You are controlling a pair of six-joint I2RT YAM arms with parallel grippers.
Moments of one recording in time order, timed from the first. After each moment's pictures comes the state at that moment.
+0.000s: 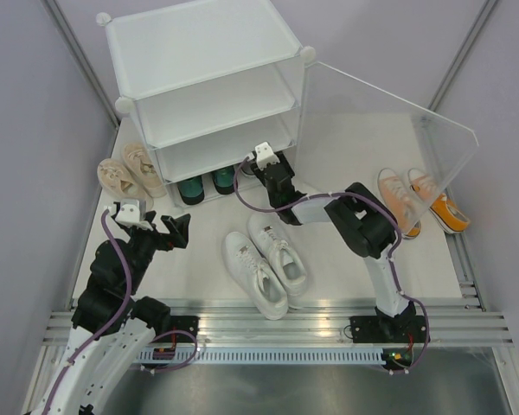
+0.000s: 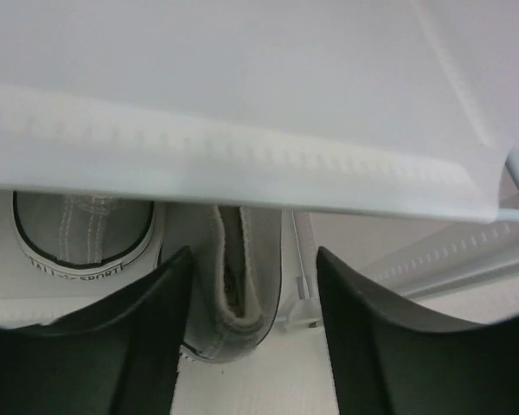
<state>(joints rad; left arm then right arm) -0.43 0.29 0.65 -0.44 -0.20 -0.20 0.71 2.19 1.26 0.74 0.58 -0.31</state>
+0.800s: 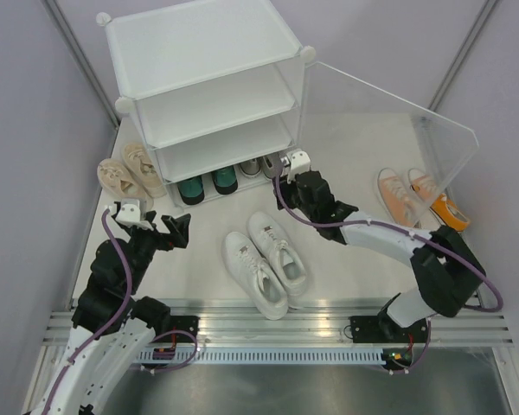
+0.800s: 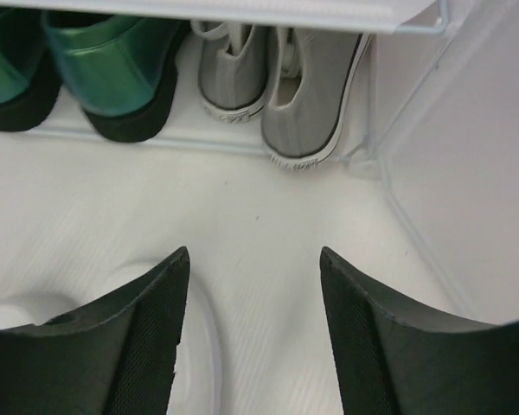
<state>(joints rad) -0.43 0.30 0.65 -0.44 -0.20 -0.20 0.71 1.56 0.91 0.28 0.25 0.09</state>
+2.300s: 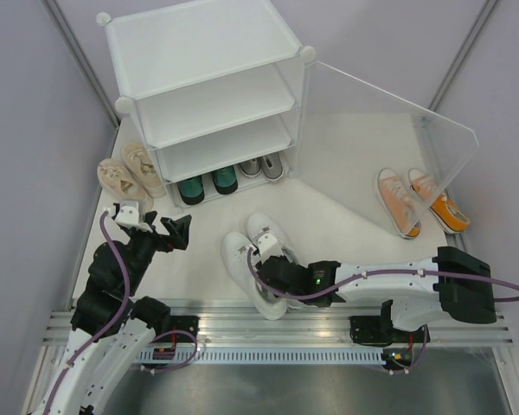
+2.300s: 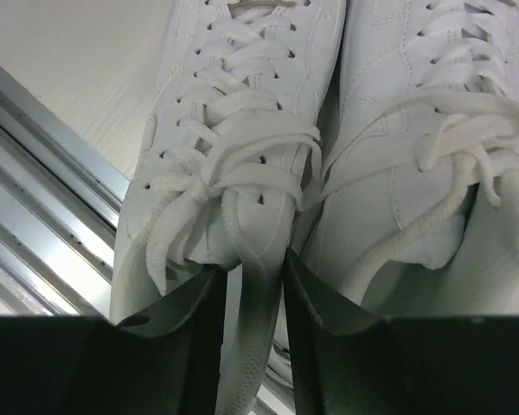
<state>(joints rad) -0.43 0.28 0.65 -0.44 -0.17 -0.20 1.36 1.36 0.78 -0.26 0.40 0.50</state>
